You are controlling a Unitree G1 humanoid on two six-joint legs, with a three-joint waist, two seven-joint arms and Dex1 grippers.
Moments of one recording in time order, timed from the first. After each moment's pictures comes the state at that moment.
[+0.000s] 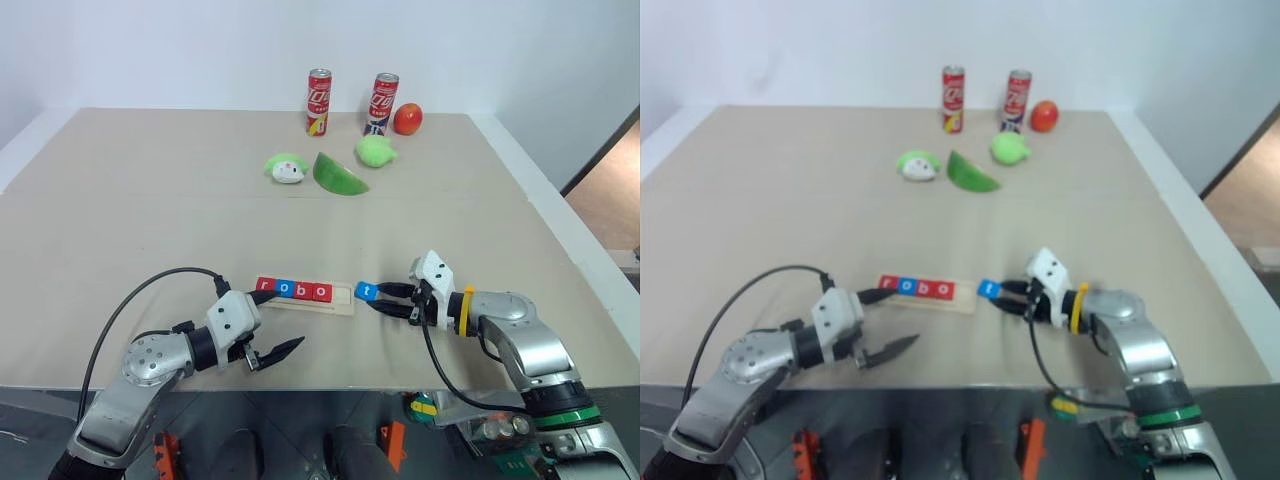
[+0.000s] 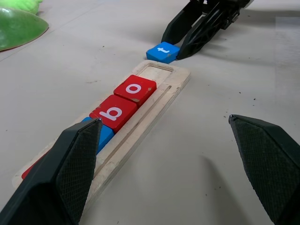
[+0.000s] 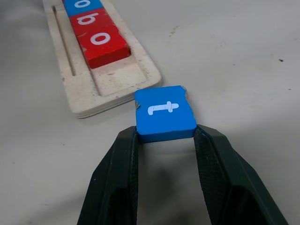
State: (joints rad) left arm -0.01 0.54 -0.14 -0.44 -0.25 0.24 -0.77; right arm -0.33 -0.61 0.08 0.01 0.26 0.39 0.99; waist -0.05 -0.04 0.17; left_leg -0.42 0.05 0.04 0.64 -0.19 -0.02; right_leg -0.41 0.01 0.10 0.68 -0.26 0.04
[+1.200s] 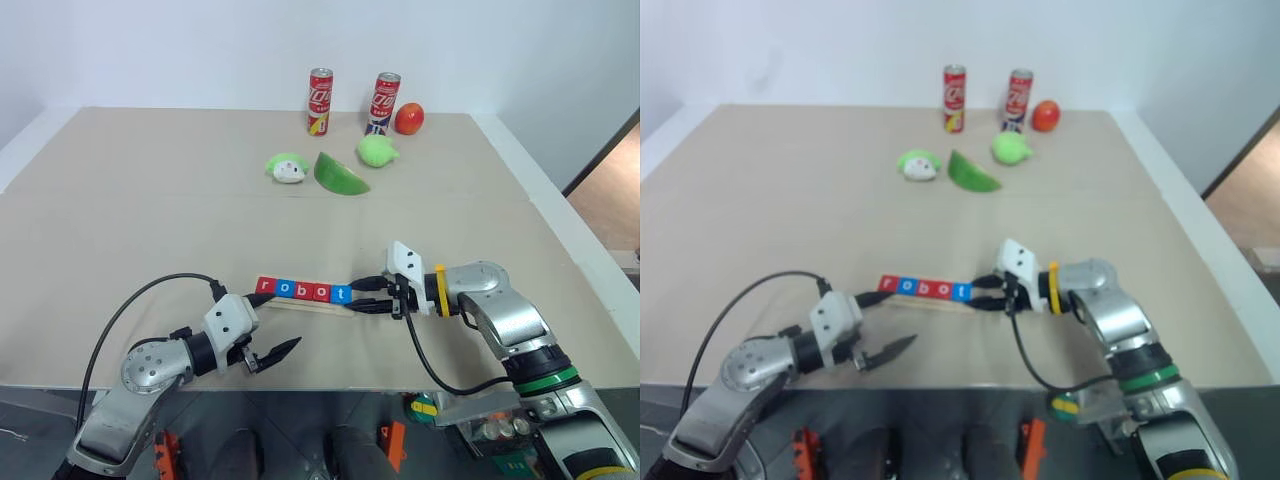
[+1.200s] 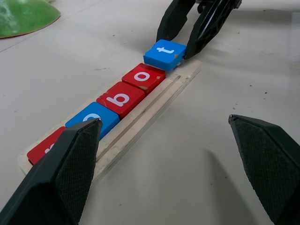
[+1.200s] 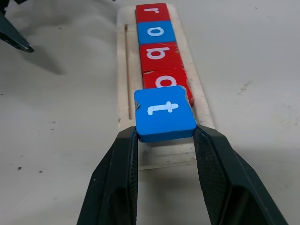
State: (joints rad) left arm 0.03 0.53 -0.14 -0.44 -0.24 0.24 -0.71; right arm -0.53 -0.61 0.24 0.12 0.21 0.31 1.18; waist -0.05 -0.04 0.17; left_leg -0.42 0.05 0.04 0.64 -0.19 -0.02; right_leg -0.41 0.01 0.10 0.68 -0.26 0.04
